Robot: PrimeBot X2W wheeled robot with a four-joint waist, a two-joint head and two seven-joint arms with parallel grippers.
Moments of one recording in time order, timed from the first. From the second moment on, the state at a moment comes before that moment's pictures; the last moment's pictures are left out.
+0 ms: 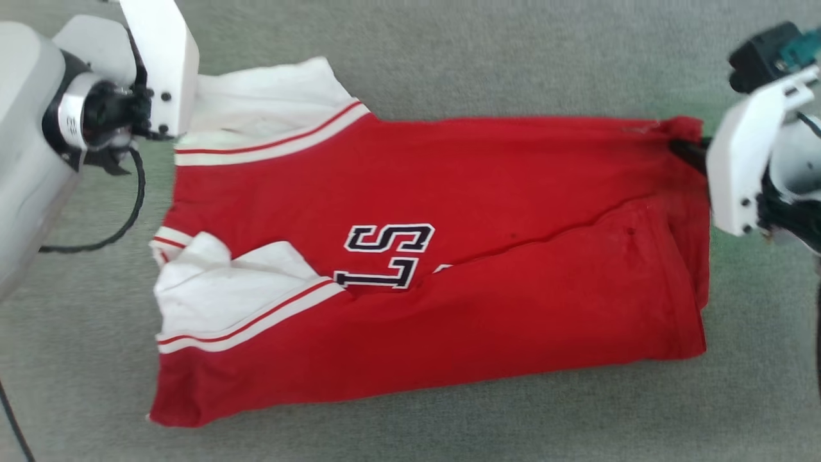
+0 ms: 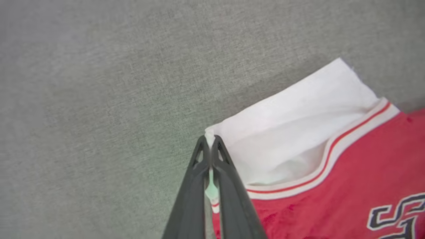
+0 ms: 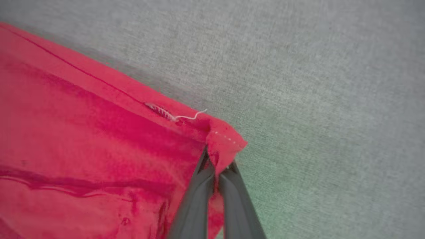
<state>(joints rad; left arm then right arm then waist) -1.28 0.66 -0.98 0.50 -1.05 0.14 0.88 -0.74 -0.53 0.31 0.20 0.65 0.13 0.90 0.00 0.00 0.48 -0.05</state>
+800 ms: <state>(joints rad) -0.92 0.98 -1.04 -0.30 -1.08 0.44 0.94 -0.22 -0.52 -0.01 -0.27 0.67 0.13 1.11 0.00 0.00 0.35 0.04</state>
